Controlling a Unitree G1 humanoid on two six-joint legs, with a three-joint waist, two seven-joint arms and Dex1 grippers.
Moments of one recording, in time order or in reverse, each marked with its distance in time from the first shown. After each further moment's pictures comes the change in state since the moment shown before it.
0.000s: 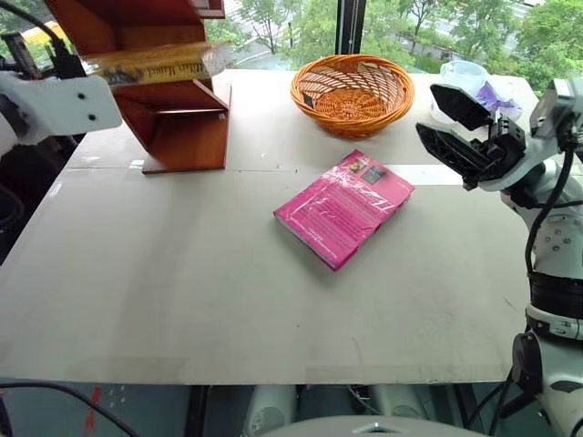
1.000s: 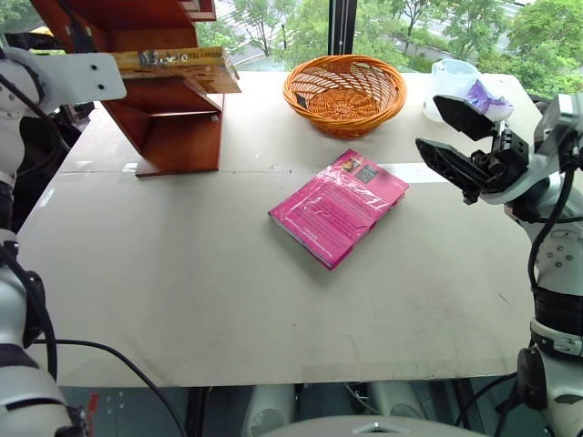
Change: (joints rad) left arm -0.442 -0.172 -0.237 0.416 0.287 0.048 -0.132; right arm 0.078 -0.019 -0.012 -0.061 -0.003 -0.024 -0.015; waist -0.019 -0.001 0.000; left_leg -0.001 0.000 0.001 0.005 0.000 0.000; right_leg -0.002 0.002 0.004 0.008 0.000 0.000
